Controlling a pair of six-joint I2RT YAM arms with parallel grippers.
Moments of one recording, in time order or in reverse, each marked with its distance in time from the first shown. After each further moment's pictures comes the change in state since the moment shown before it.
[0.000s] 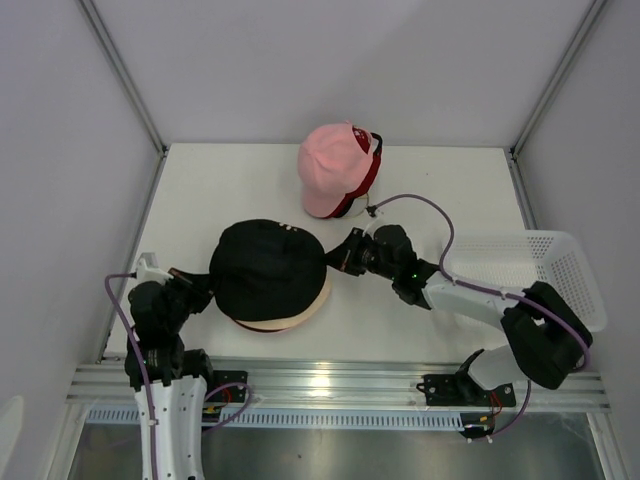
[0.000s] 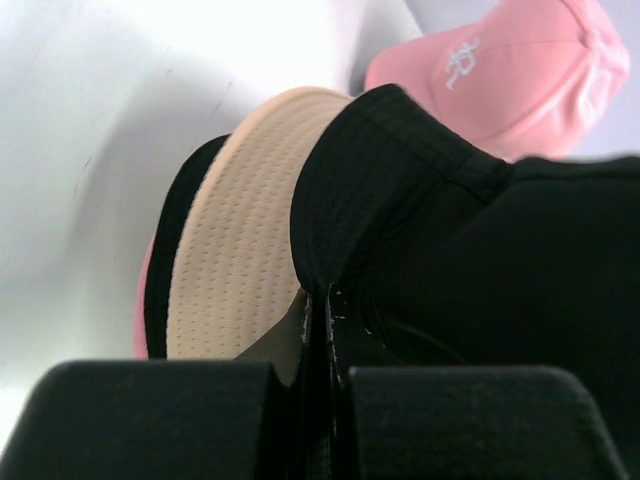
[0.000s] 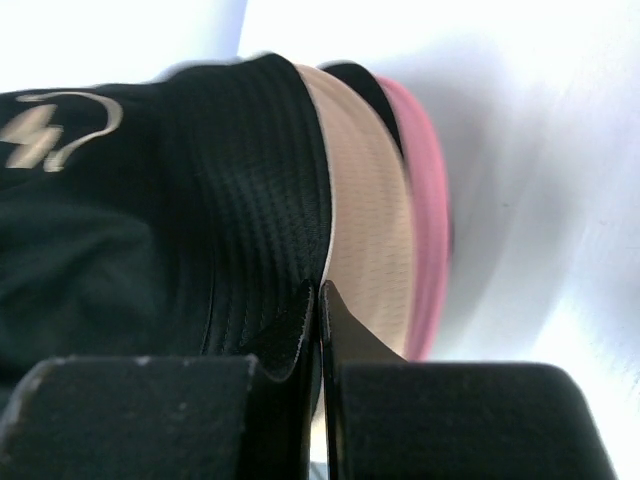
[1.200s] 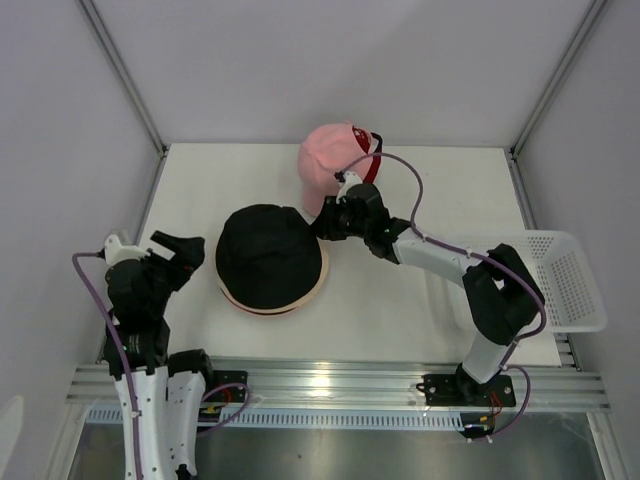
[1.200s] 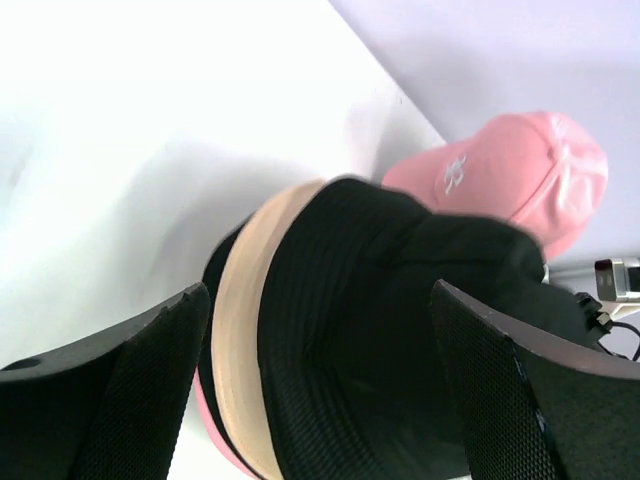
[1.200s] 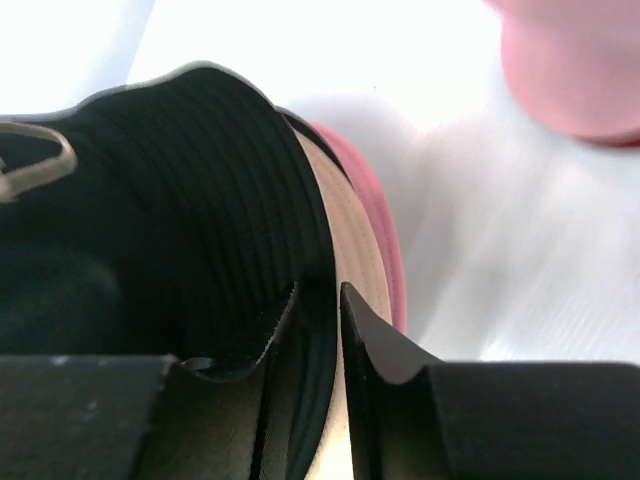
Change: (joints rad) left arm -0.008 0.180 0.243 -0.011 -0.217 0.087; right arm -0.043 0.336 0.415 -0.205 -0.009 -0.350
